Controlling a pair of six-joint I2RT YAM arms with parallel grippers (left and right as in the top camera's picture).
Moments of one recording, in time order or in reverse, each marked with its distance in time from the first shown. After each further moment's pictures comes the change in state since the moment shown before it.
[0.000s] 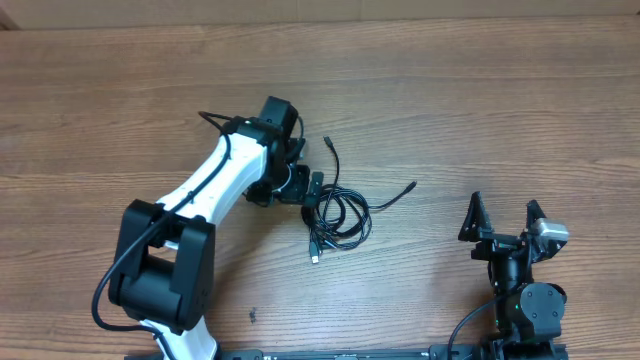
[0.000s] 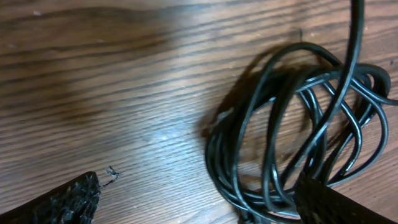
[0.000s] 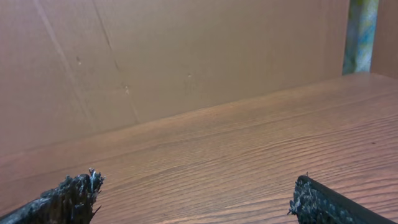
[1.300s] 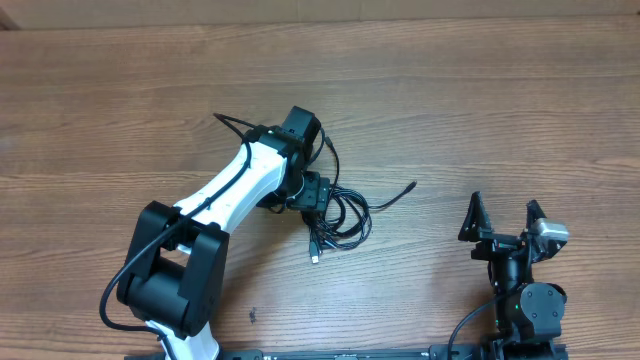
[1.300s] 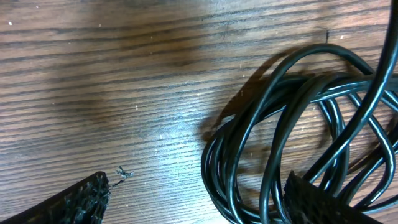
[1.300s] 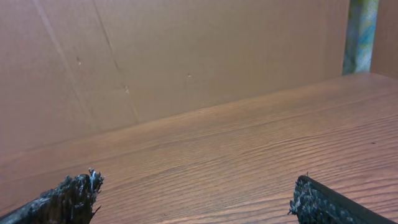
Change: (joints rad) left arm -0.091 0.001 -0.021 0.026 -0.145 -0.145; right arm 0.000 0.000 0.000 0.000 0.000 0.000
